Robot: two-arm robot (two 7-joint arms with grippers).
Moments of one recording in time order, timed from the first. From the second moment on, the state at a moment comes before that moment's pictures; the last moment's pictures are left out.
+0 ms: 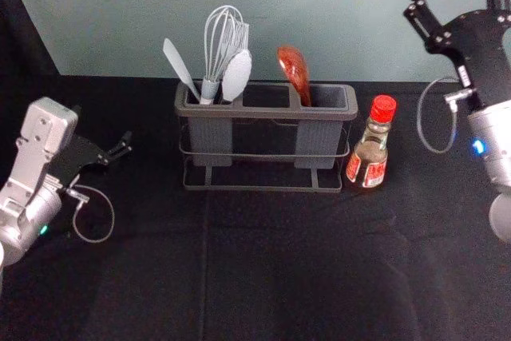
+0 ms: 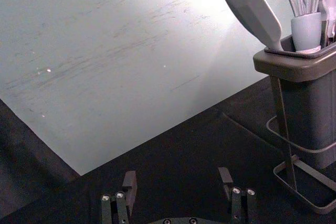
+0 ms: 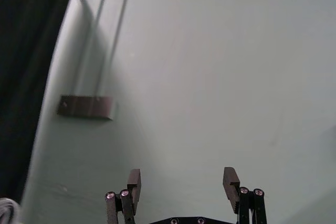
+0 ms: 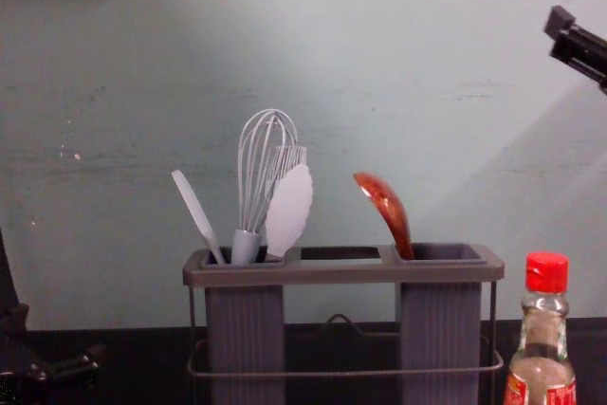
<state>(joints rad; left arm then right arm) -0.20 0.60 0.45 -1.41 -0.25 -0.12 0.03 0.23 0.15 -0.02 -1.47 0.14 -0.56 0.30</state>
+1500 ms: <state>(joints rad) -0.20 0.60 0.45 -1.41 -0.25 -0.12 0.03 0.19 0.33 -0.06 -1.49 0.03 0.01 0.26</state>
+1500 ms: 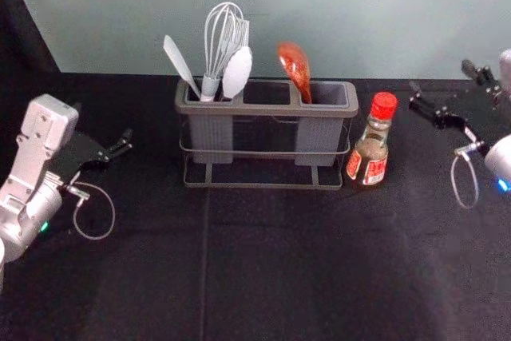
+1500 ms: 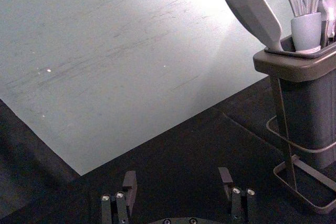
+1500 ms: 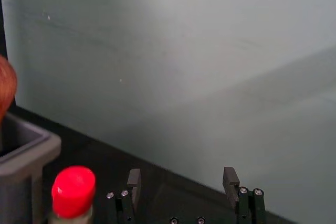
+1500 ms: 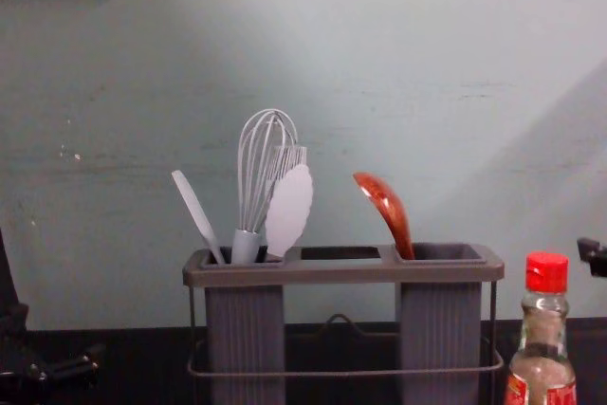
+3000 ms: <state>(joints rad) -0.20 0.60 0.45 -1.41 -0.25 -0.12 0.03 0.17 0.33 -0.09 -1.44 0.04 0.01 0.25</state>
